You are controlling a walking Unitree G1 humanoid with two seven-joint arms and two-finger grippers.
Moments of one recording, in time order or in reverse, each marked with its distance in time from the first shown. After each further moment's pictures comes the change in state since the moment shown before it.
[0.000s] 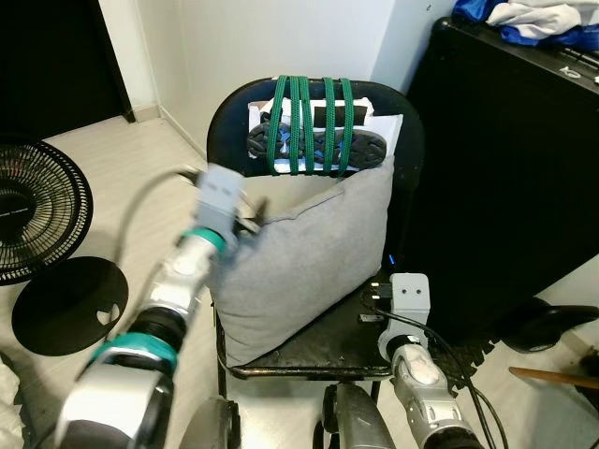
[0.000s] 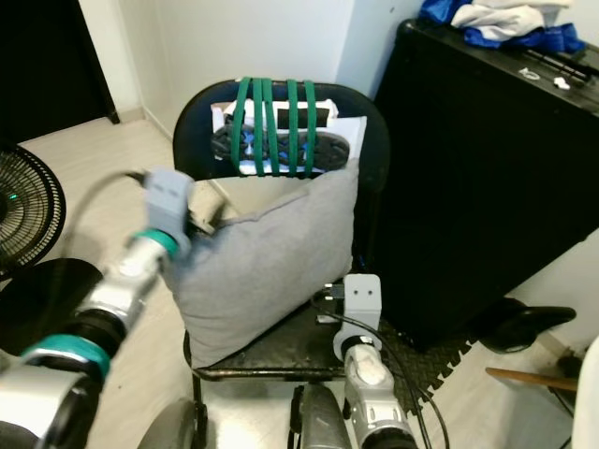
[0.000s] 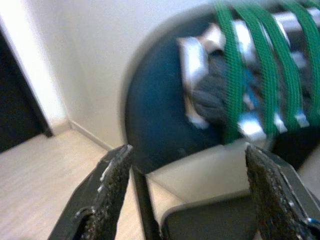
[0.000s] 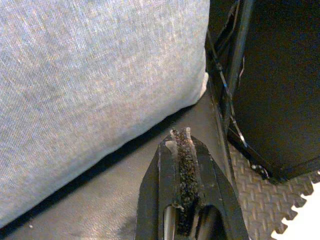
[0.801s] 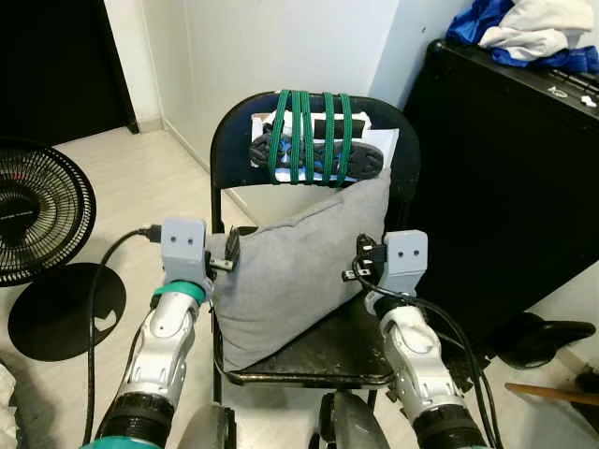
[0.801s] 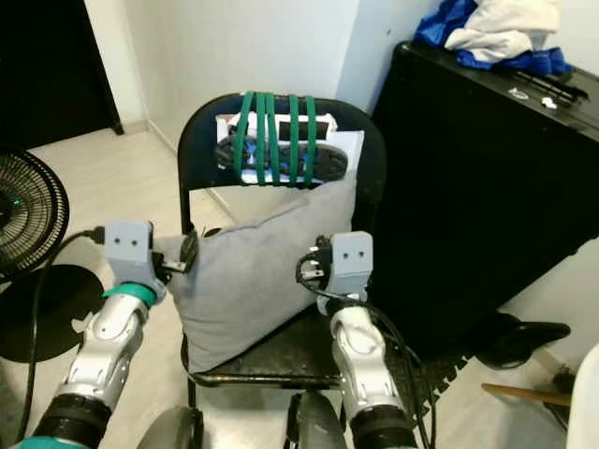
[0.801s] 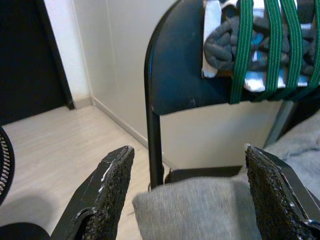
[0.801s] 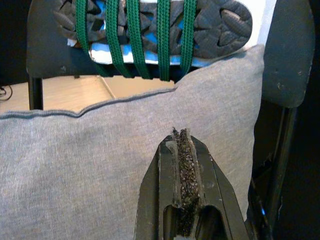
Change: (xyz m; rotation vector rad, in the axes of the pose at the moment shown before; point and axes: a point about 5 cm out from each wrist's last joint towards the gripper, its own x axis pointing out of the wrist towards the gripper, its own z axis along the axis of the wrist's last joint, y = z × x) left arm -0.069 -0.022 -0.045 -0.023 0.124 0.085; right arm 0.004 0.032 0.070 0.002 -0.324 0.192
